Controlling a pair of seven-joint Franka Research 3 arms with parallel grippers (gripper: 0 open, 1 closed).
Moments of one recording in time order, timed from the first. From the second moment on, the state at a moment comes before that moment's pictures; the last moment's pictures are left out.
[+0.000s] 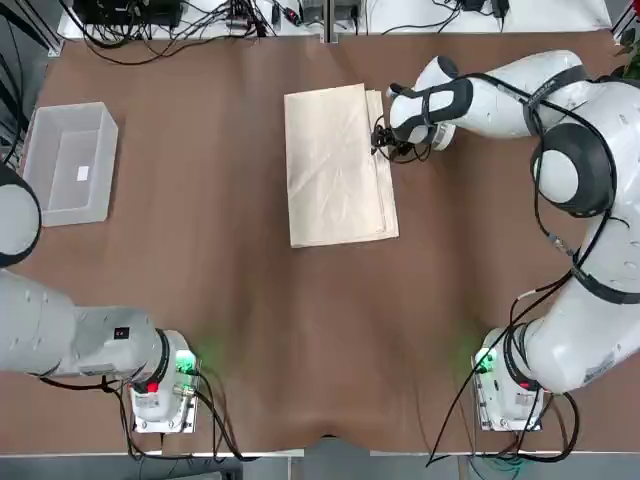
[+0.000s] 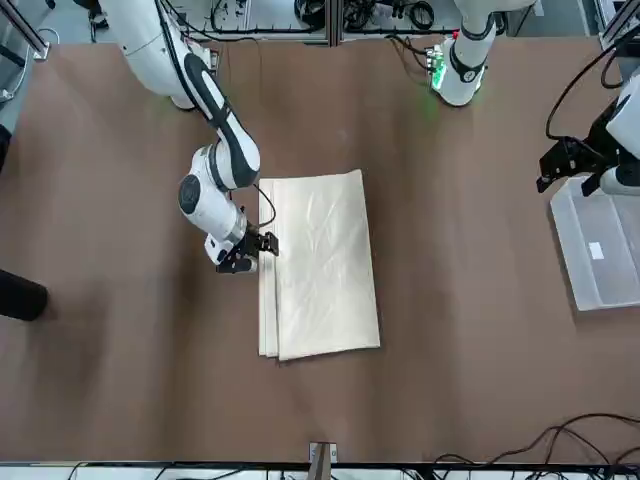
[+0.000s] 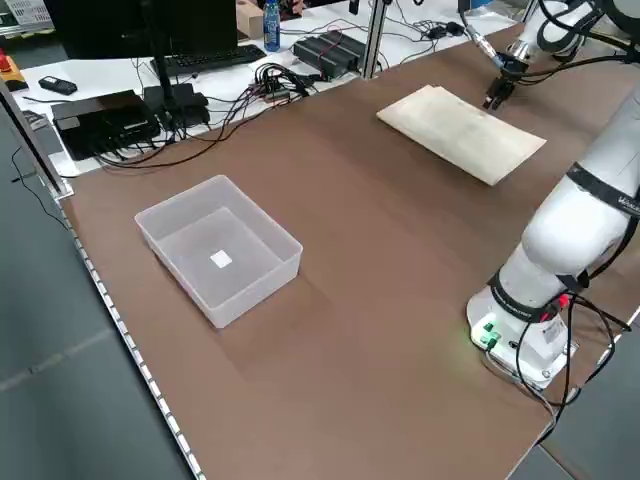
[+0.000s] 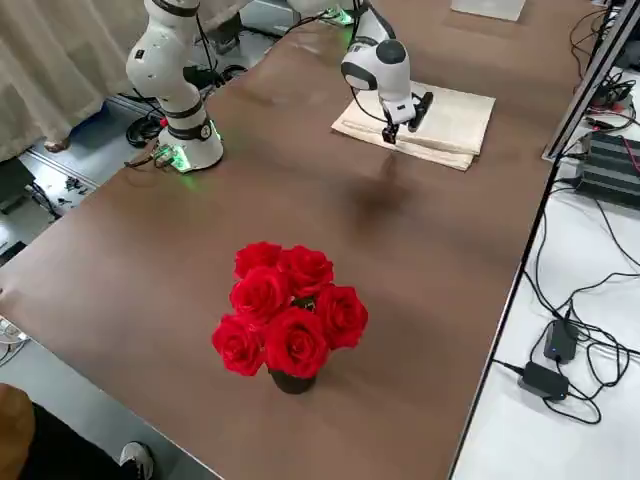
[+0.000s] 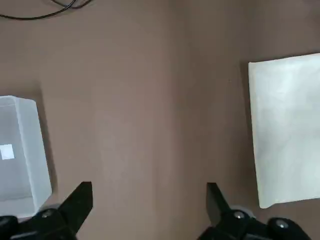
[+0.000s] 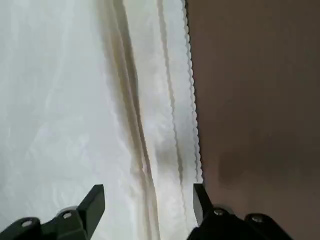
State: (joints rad) left arm 0.03 -0.03 -0.09 -1.63 -0.07 1.67 0.00; right arm 0.38 0.51 0.14 -2.05 0.58 2.70 0.03
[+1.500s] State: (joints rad) left arm 0.05 -0.10 -0.09 -1.72 -0.06 1.68 -0.03; right arm 0.07 0.62 0.31 -1.84 0.80 2.47 -0.33
